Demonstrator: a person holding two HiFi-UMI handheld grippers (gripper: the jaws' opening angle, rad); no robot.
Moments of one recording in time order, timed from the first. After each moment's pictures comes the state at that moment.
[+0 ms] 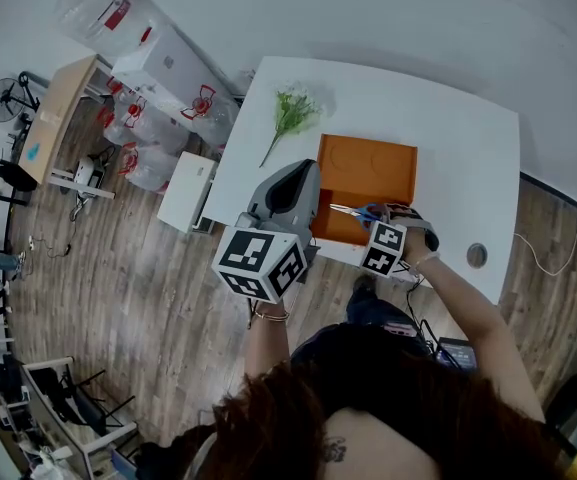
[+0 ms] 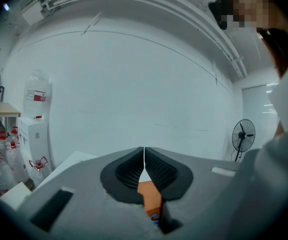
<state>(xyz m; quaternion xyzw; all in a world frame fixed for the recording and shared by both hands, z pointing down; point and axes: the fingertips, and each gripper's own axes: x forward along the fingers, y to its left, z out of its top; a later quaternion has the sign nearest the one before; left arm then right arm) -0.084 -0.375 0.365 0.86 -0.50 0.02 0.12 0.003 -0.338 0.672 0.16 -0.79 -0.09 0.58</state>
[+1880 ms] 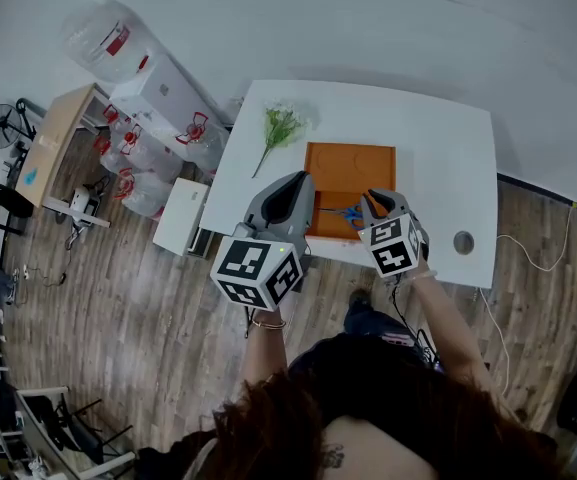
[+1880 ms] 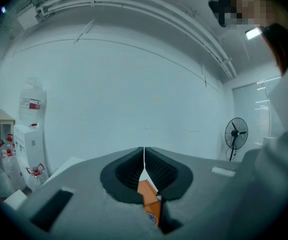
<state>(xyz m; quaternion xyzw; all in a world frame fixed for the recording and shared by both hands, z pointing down) -0.068 -0.311 0.341 0.88 -0.47 0.01 0.08 0.026 -0.342 0.514 0.47 -0.83 0.05 0.28</state>
